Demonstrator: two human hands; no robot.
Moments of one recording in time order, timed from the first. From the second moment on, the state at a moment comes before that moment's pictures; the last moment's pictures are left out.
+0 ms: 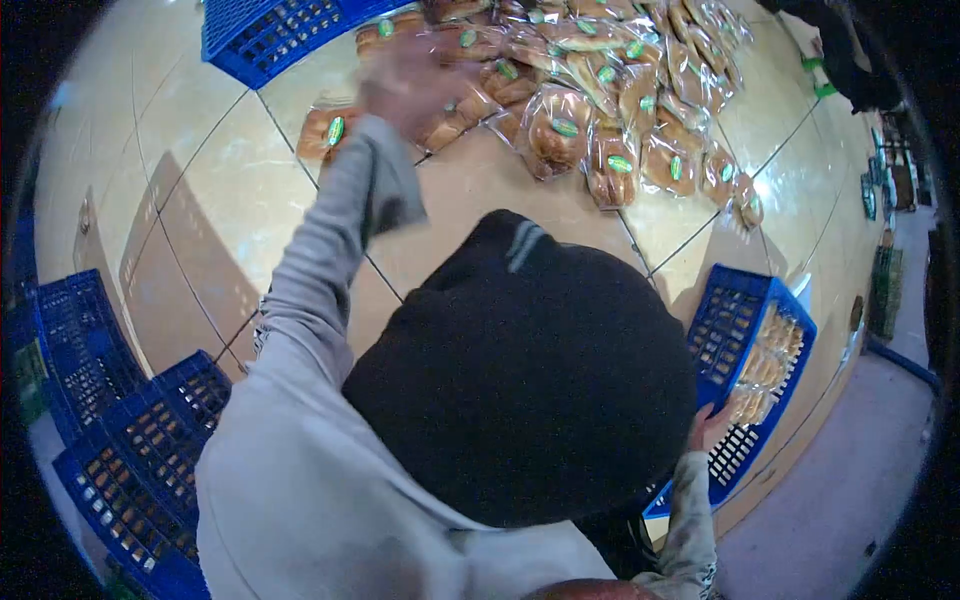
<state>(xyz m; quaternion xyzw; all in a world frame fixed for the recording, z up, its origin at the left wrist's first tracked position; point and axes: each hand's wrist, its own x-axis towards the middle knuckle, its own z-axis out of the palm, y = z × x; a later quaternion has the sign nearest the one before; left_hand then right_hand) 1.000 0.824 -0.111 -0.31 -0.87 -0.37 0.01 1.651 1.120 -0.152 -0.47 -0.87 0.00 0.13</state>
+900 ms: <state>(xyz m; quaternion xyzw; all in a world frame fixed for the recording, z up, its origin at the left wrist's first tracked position) 1.112 0.829 -0.226 -0.21 -0.95 -0.22 0.02 1.571 0.991 -0.161 -0.46 -0.84 0.23 0.16</state>
